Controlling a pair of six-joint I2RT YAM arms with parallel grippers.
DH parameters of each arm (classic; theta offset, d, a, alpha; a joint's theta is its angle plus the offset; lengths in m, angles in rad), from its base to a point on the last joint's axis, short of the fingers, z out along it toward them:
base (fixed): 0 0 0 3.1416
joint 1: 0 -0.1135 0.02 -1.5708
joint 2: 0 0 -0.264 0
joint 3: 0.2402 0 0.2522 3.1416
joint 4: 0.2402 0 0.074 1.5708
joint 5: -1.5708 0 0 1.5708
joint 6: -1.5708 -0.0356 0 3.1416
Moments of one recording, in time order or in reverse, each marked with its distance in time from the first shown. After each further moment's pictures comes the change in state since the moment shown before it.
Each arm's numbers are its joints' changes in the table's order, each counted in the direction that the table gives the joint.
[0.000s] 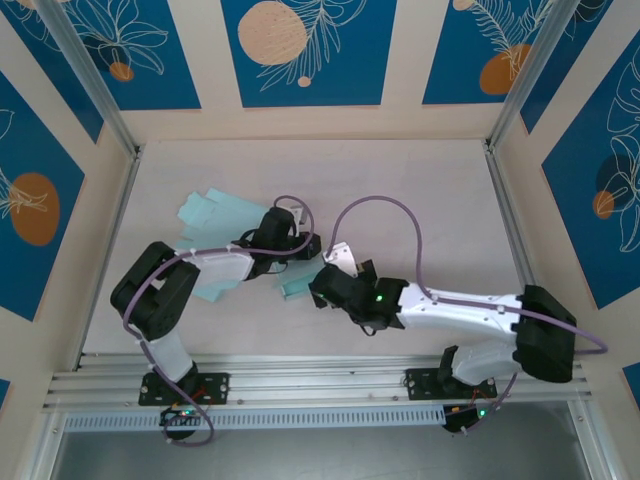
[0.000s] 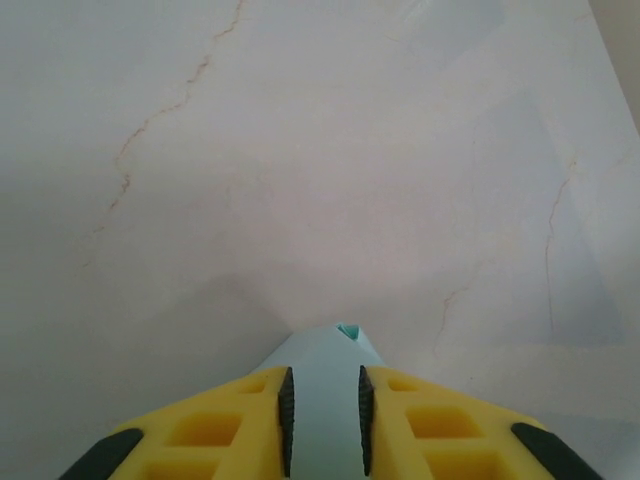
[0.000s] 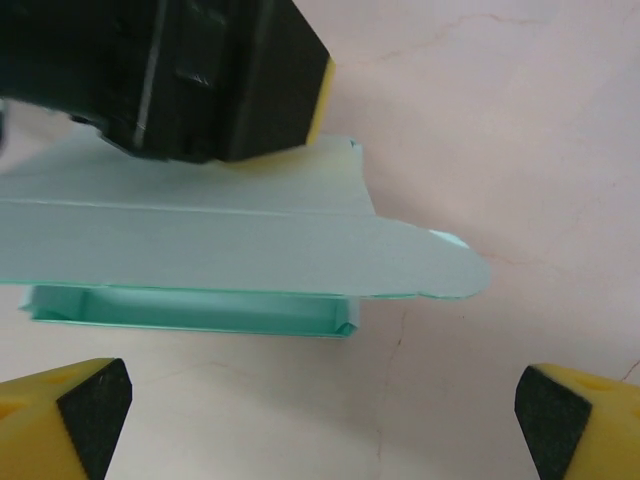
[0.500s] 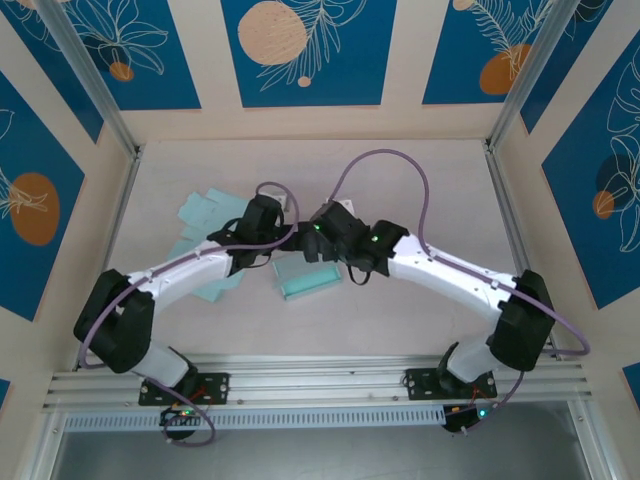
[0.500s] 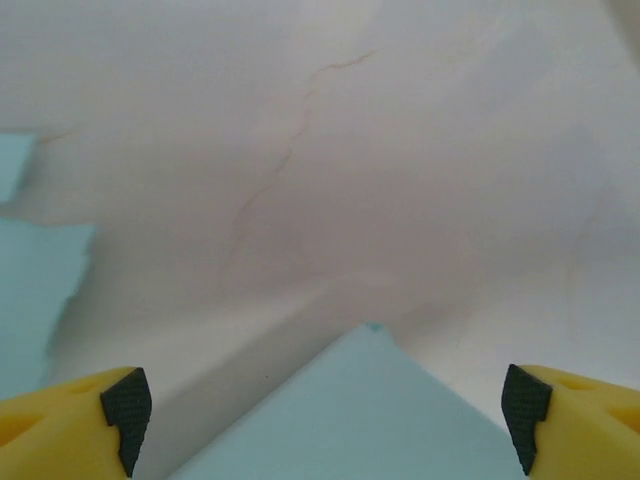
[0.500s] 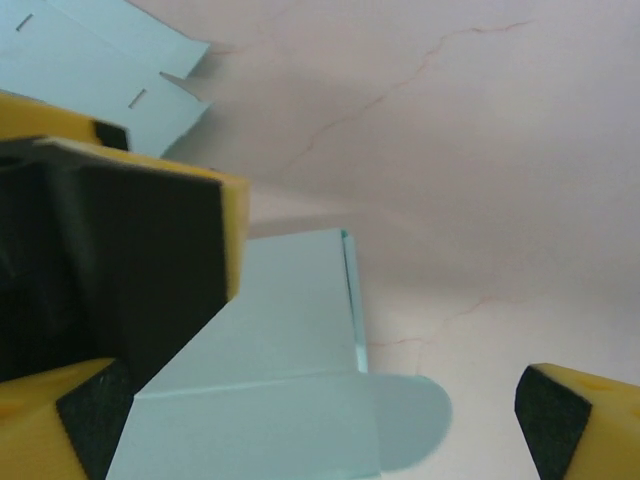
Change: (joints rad) left arm -0.012 0.248 0.069 0.390 0.203 -0.097; right arm 0.267 -0.214 0.422 0.253 0.278 -0.053
